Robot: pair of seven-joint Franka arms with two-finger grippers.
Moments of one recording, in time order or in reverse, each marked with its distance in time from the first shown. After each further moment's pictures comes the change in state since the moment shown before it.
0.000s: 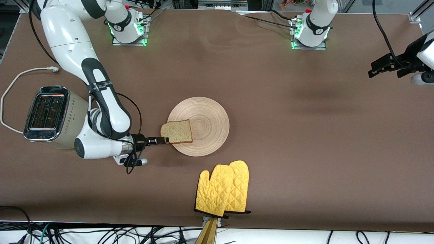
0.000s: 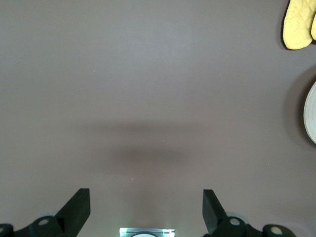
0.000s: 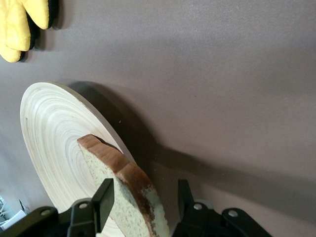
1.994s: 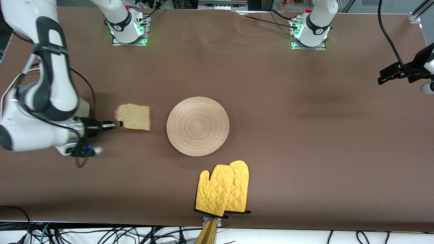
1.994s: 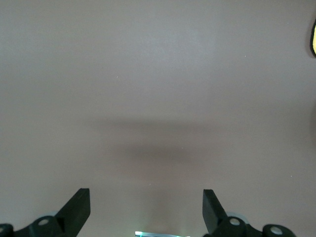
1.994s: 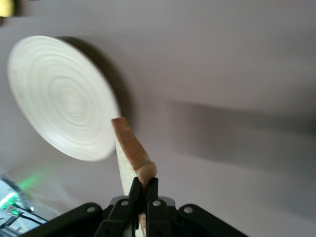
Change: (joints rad) left arm 0.001 0.060 0.017 0.061 0.075 -0.001 0.000; right arm -0.005 -0.268 -0.259 0.108 -0.240 -0.525 0.121
